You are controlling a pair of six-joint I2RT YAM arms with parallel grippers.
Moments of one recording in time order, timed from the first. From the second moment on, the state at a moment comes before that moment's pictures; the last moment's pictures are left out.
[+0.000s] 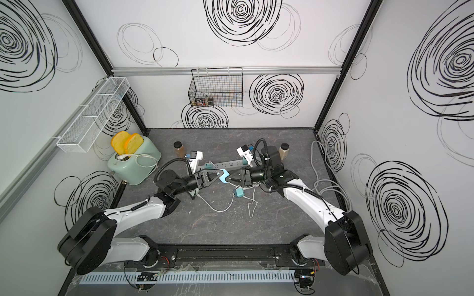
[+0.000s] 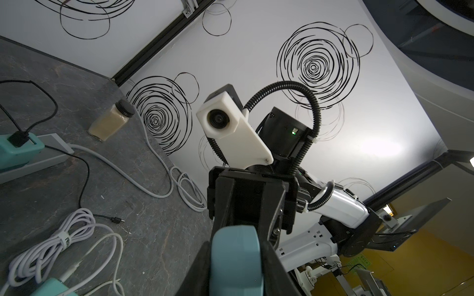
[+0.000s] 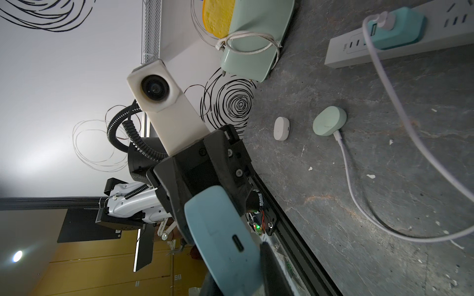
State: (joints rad) left arm -0.53 1.33 0.52 1.02 0.73 -1.09; right arm 0.49 1.29 0.89 -0.01 -1.07 0.49
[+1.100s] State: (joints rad) left arm -0.48 1.37 0.53 1.02 0.73 -1.08; right arm 0.37 1.29 0.83 0.08 -0.96 0.60
